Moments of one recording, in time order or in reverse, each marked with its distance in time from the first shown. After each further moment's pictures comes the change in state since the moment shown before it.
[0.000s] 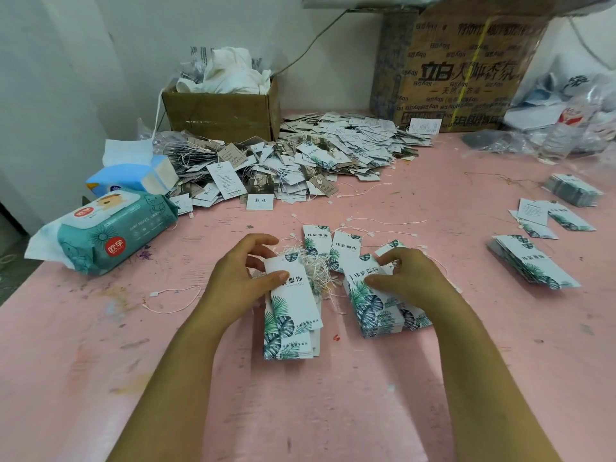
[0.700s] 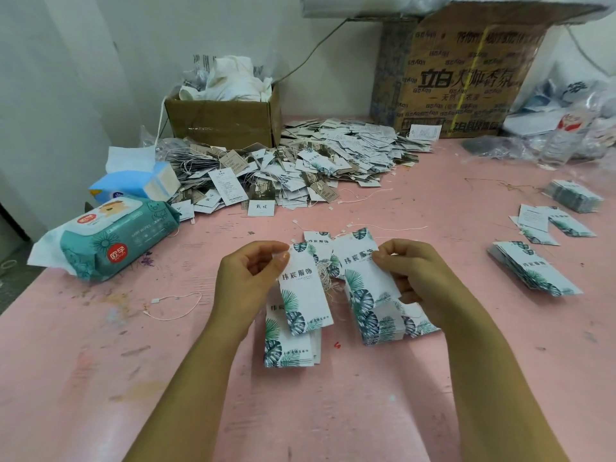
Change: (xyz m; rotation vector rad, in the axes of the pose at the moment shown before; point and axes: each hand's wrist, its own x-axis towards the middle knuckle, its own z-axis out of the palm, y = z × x) left_hand -0.003 0.012 0.018 -0.309 0.176 0.028; right_hand -0.017 -0.022 -0.018 0.719 -0.190 -0.053
